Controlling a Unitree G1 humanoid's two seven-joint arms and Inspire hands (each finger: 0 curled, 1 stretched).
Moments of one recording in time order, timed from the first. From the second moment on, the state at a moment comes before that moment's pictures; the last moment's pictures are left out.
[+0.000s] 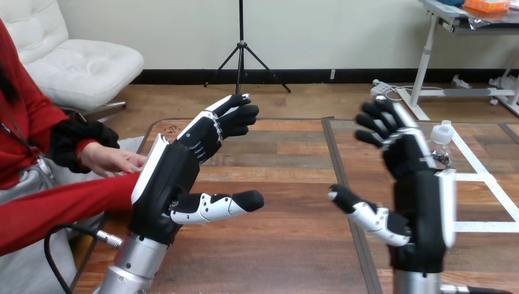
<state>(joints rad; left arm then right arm) -0.15 0.17 -0.06 0.50 -0.18 -0.94 -0.39 -0.03 0.00 -0.03 0.55 -0.13 -1.14 -0.13</state>
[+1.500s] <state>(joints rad) -0.13 0.13 -0.01 0.50 -0.27 -0.91 -0.45 -0.04 0.04 -0.28 0.51 -0.21 -1.29 -0.32</state>
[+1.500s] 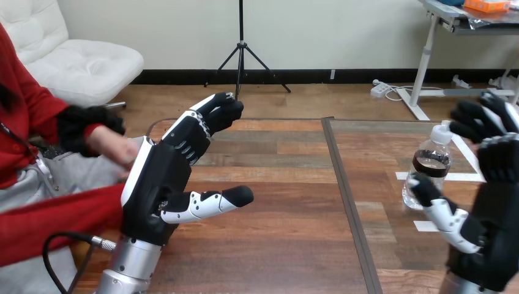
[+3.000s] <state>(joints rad) -0.13 0.11 0.02 0.50 -0.27 -0.90 -0.47 -0.10 -0.11 -0.36 0.76 -0.08 -1.19 -0.32</state>
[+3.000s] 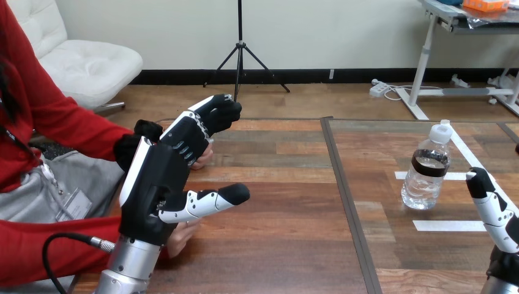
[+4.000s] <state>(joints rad) -0.12 0.10 0.02 0.47 -0.27 -0.90 -0.47 -0.23 -0.17 -0.34 1.01 0.03 -0.99 -0.16</state>
